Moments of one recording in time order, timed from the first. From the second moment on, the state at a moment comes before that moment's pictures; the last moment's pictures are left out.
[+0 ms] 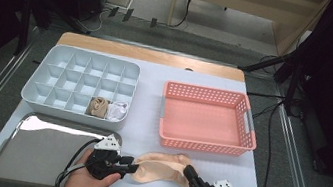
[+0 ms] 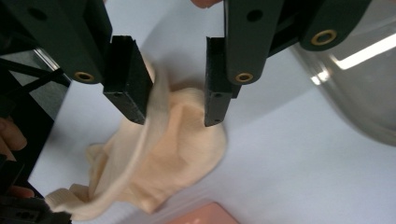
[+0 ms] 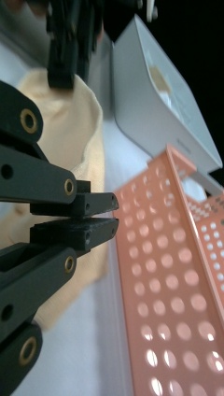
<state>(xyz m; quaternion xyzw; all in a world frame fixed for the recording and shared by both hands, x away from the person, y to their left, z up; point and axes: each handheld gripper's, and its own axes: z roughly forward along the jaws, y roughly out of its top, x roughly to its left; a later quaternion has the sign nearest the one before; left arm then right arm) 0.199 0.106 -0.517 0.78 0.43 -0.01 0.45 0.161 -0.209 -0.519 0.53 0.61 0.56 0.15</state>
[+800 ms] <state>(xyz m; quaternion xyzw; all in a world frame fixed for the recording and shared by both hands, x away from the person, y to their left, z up) 0.195 0.116 -0.518 0.77 0.45 -0.02 0.45 0.189 -0.212 -0.538 0.52 0.65 0.52 0.19</state>
